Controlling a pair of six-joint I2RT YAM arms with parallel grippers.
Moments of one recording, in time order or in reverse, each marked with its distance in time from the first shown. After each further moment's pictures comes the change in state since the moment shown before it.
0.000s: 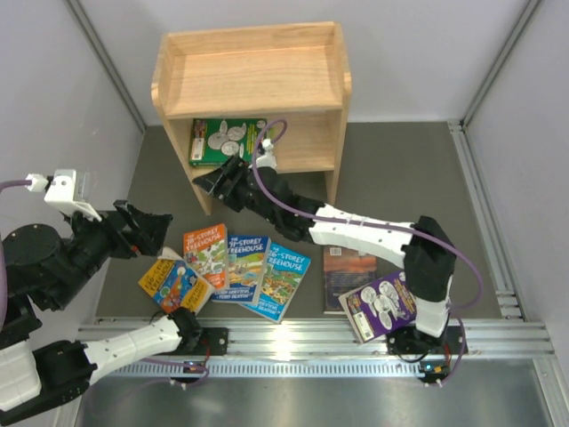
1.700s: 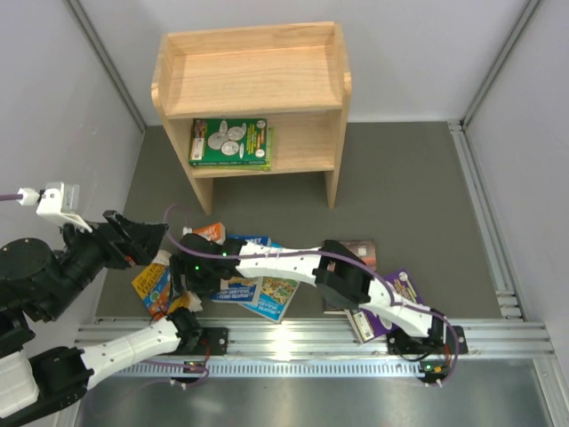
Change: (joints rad) left arm -0.002 -0.077 -0.063 -0.006 0.028 -0.093; right arm 0.238 0.589 0.582 -0.714 -0.383 -0.133
